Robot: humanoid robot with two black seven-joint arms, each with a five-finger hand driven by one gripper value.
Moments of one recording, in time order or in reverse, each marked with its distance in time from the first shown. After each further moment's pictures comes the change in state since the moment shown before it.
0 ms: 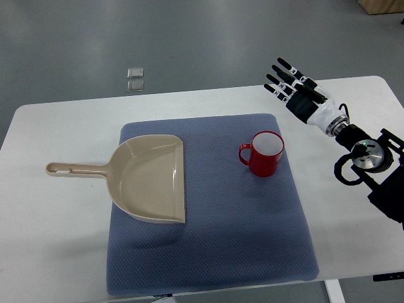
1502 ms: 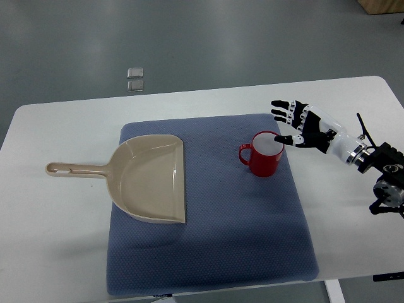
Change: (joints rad) left arm 0.005 0.000 0.001 -0.033 -0.003 0.000 0.000; right arm -0.178 -0.110 -0.007 0.100 -0.841 0.015 0.417
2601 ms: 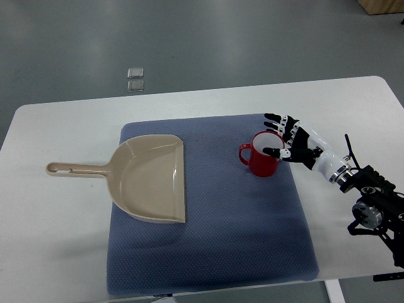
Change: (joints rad) left arm 0.011 0.000 -0.003 0.002 0.000 0.000 0.000; right arm -0.072 0.100 0.000 -0.009 0.000 -0.095 0.054
